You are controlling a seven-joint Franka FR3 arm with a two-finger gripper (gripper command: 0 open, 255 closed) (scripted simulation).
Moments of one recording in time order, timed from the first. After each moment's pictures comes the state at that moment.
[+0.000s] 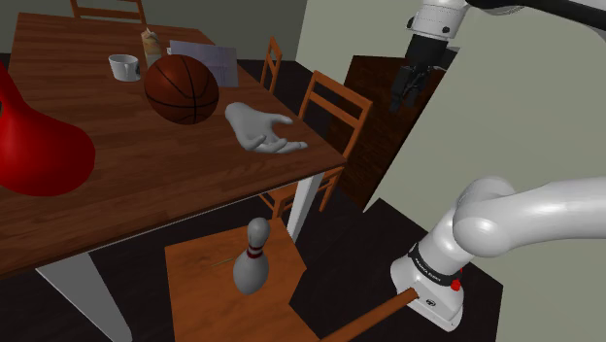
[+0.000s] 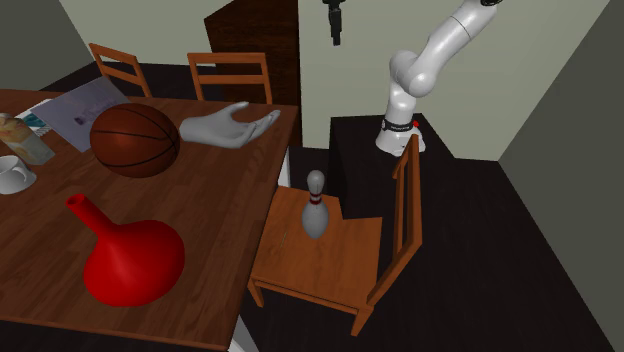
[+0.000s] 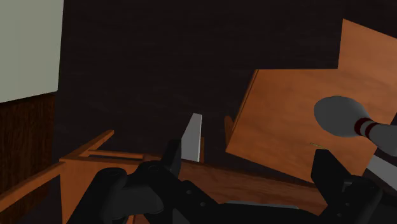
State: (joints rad) arm 0.01 -0.74 -0.06 -2.27 -0.02 1.44 0.02
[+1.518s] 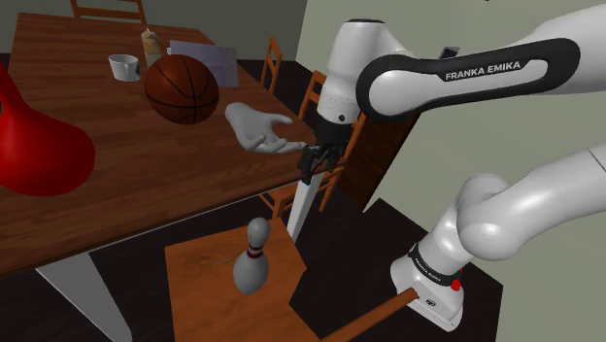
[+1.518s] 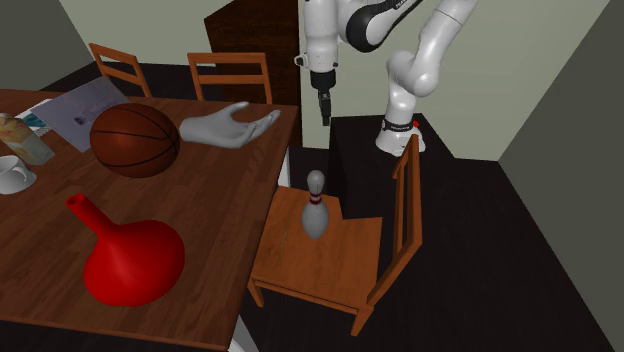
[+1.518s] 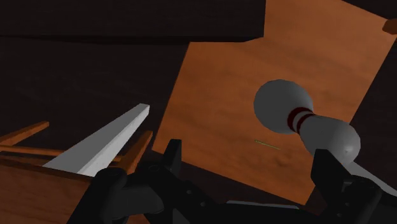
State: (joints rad) arm 0.16 -0.46 0.27 -2.52 0.21 2.01 0.34
